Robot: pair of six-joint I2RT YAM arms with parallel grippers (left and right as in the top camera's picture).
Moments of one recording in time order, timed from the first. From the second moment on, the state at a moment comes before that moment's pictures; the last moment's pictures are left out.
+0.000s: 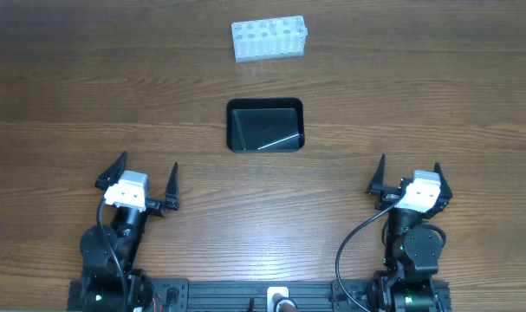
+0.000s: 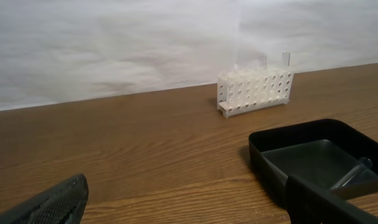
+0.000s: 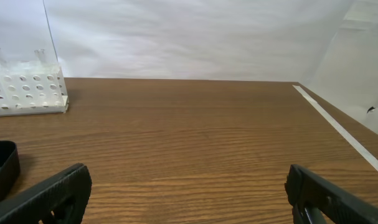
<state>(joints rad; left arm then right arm) -0.06 0.01 0.01 -0.06 0.13 0.06 0.02 0.02 0.01 -0.05 0.24 -0.09</state>
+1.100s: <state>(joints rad) -0.06 0.01 0.01 -0.06 0.13 0.06 0.02 0.02 0.01 -0.05 0.24 -0.09</state>
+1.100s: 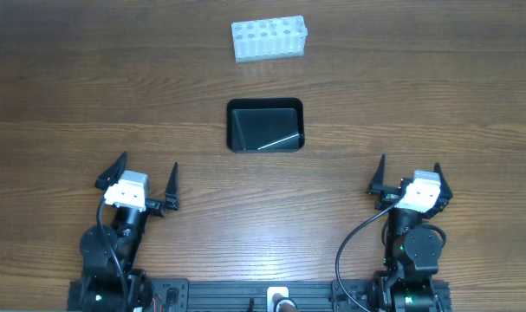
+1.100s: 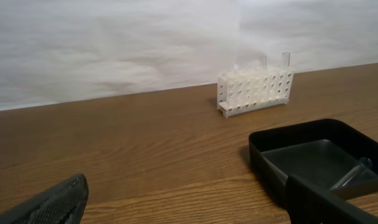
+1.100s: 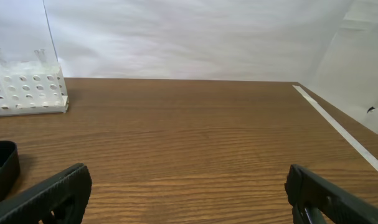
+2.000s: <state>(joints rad) -0.06 0.01 0.01 -0.06 0.13 0.06 0.23 1.40 0.89 0.27 0.02 0.11</state>
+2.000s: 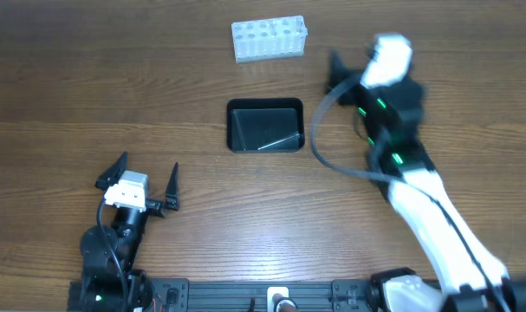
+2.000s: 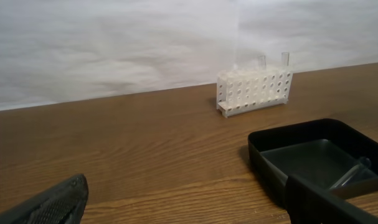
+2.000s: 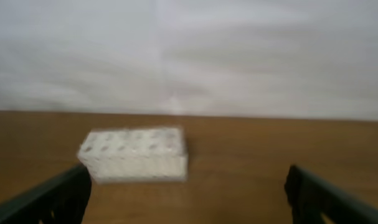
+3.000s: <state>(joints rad) -0.06 0.01 0.01 -0.06 0.13 0.06 0.46 2.24 1.88 -0.26 0.25 0.16</state>
